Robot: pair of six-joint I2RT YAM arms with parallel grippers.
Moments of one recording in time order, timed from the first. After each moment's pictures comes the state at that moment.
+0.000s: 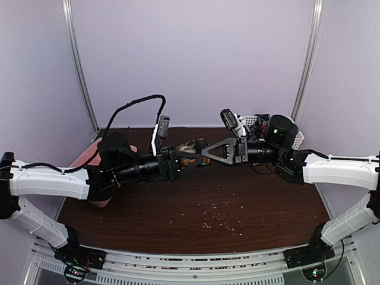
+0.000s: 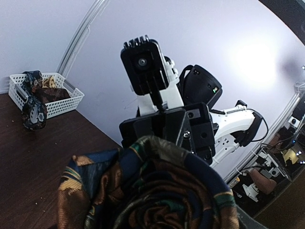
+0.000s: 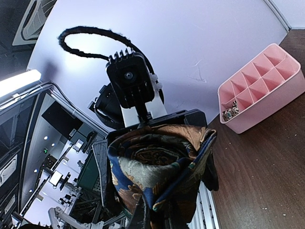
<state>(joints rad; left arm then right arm) -1.04 1.35 0.82 0.64 0.30 -0.64 0.80 1.35 0.88 0.57 -0.80 0.94</state>
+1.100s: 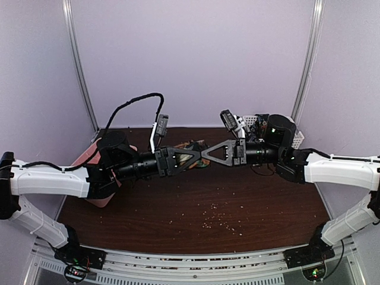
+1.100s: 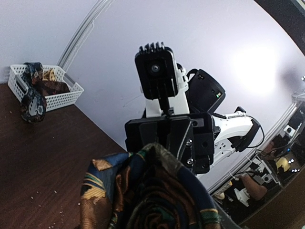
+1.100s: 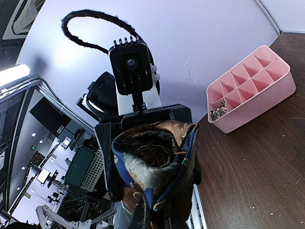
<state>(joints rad) -1.01 1.35 0.82 0.65 0.36 -0.72 0.80 1.34 0.89 0.46 -0.78 0.84</state>
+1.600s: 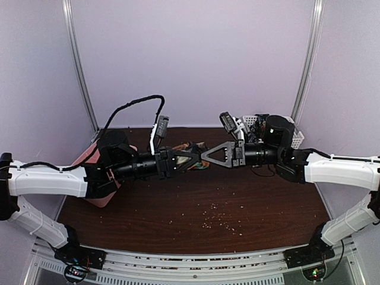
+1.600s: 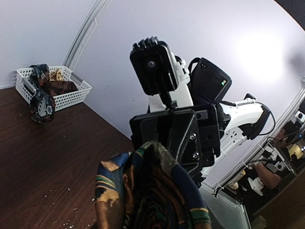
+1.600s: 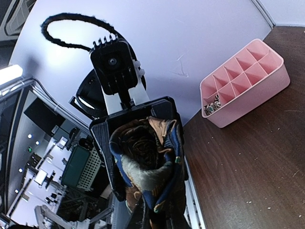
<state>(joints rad) -1.00 1.33 0.82 0.58 0.35 -0.63 0.80 1.33 0.89 0.41 -0.76 0.82</state>
